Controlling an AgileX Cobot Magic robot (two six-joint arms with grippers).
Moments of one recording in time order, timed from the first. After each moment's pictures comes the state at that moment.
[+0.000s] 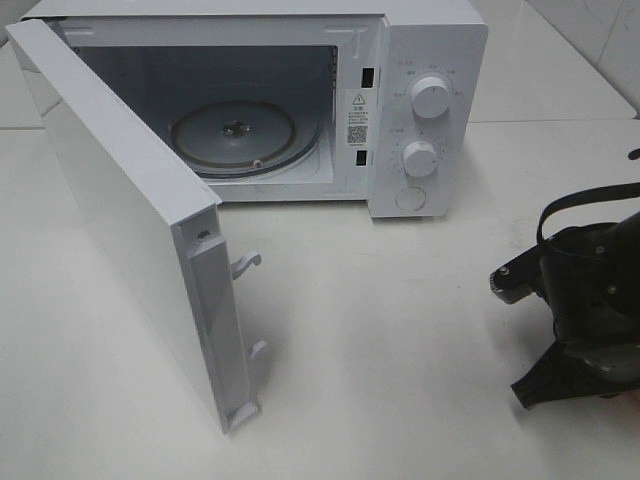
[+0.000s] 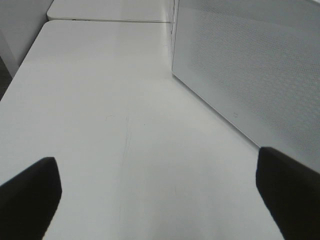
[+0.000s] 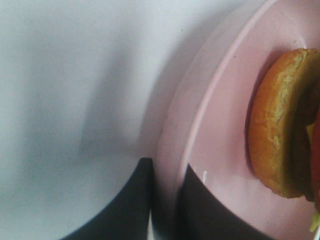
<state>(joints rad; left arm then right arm) 0.01 0.00 -0.50 -0.07 1.04 0.00 0.64 1.75 -0.53 -0.98 0.73 1.28</state>
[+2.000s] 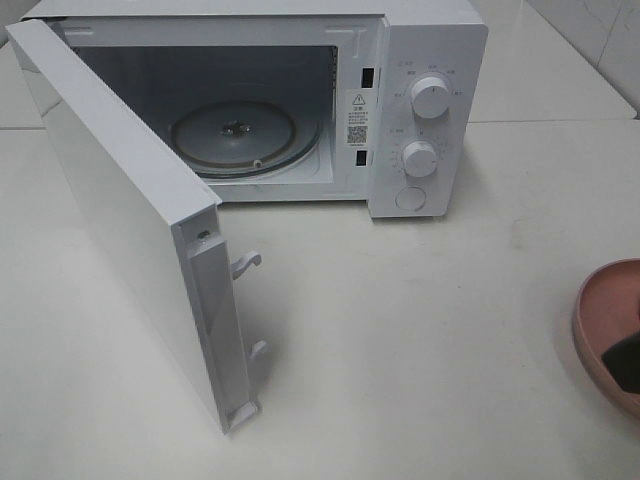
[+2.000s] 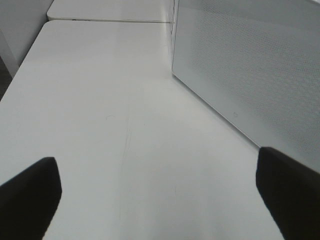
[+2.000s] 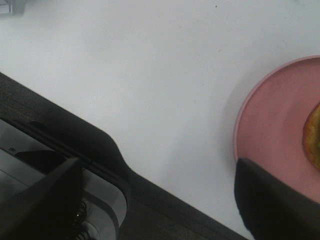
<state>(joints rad) 0.01 0.00 -0.50 -0.07 1.04 0.00 0.64 0.82 -0.69 -0.10 1.01 0.23</state>
